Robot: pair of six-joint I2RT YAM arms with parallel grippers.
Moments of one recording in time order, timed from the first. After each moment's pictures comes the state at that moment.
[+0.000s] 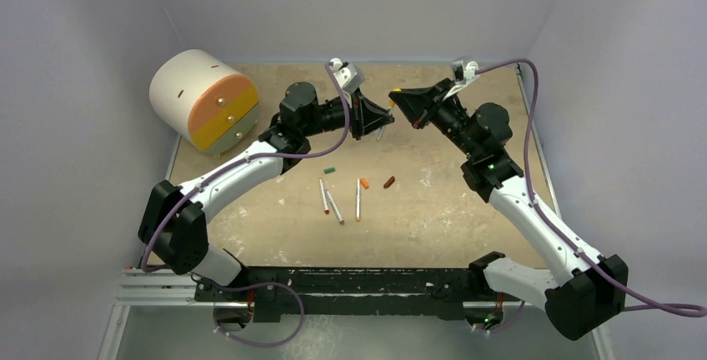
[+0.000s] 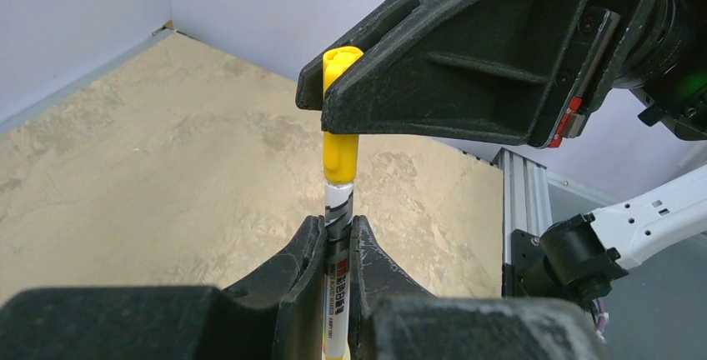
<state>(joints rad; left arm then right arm) -0.64 1.49 1.16 0.42 0.60 -0.30 0.44 1.09 0.93 0.34 -0.33 0.42</state>
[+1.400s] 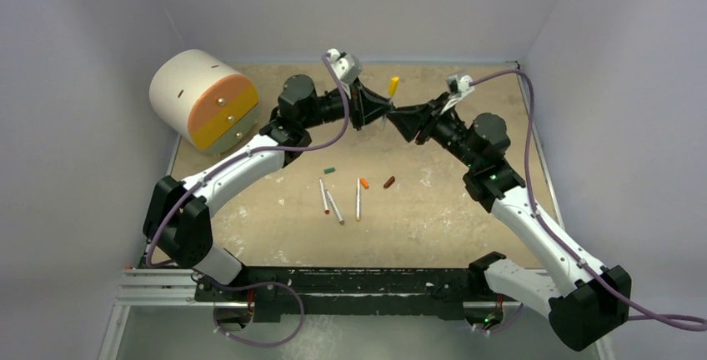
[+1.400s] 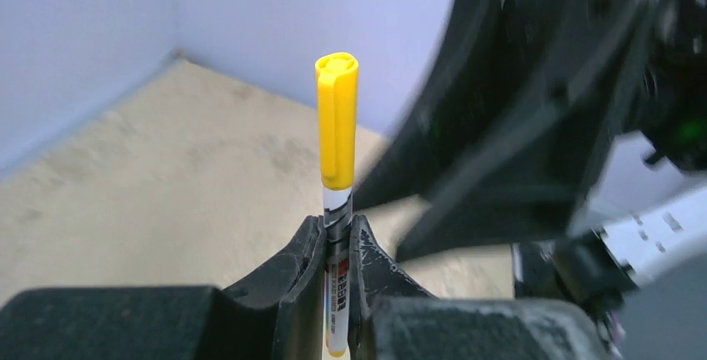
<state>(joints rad) -0.64 1.54 1.22 0.38 0.66 -0.27 0.45 1.02 0.84 0.30 -0.33 0.43</state>
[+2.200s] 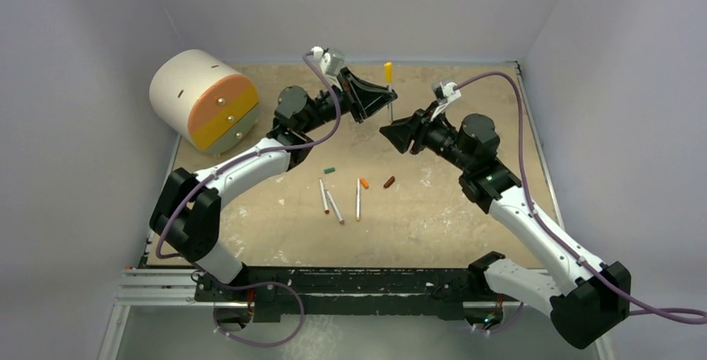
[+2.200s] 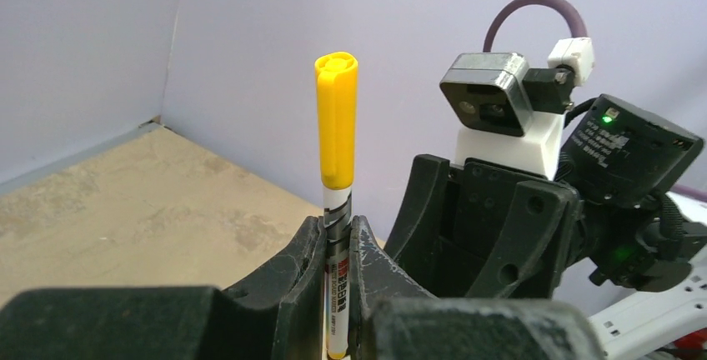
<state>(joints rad) -0.62 1.58 1.14 0.81 0.54 -0.59 0.48 1.02 0.83 0.14 -0.35 0.42</state>
